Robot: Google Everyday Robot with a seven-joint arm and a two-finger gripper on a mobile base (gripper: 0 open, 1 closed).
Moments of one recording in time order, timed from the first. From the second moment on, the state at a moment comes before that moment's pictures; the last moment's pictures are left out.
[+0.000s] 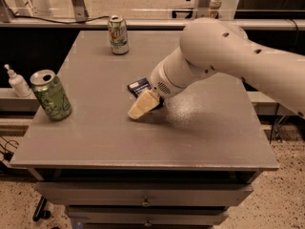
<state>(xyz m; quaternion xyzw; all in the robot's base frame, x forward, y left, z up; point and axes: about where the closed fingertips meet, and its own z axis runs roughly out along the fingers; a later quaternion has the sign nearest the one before) 0.563 0.017 0.828 -0.51 0.79 0.14 0.30</state>
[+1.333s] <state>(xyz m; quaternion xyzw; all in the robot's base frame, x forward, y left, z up) 0.567 0.017 0.851 -0.52 0.78 0.15 0.32</state>
